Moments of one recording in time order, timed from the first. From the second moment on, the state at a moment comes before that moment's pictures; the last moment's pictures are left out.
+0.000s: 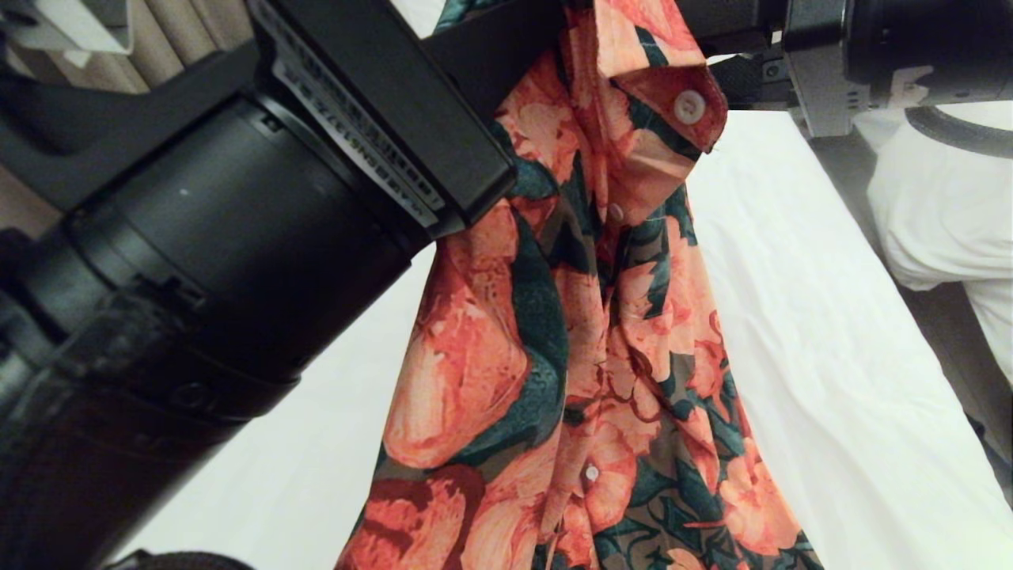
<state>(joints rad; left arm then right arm) -1.17 1.43 -0.86 -1.09 0.28 -0.22 0.81 1.58 -1.86 0.39 0.06 0.33</state>
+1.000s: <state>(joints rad) -1.17 1.47 -0.87 -1.08 0.30 -0.22 0.80 1.53 -1.97 0.33 0.09 0.30</state>
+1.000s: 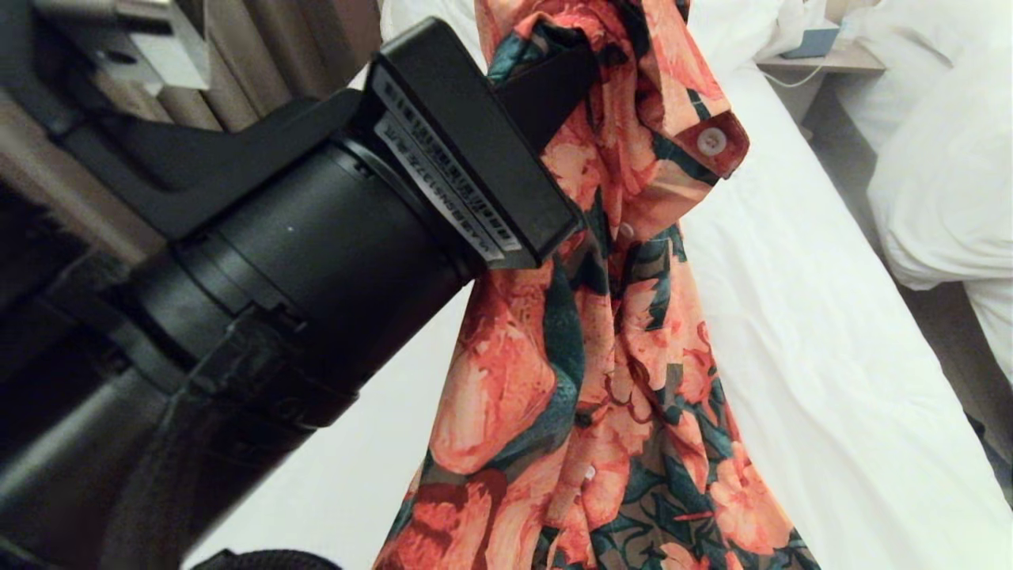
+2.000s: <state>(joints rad) -1.19 1.55 -0.87 -1.09 0.31 -0.22 0.93 1.61 -1.96 0.25 -0.05 0.02</state>
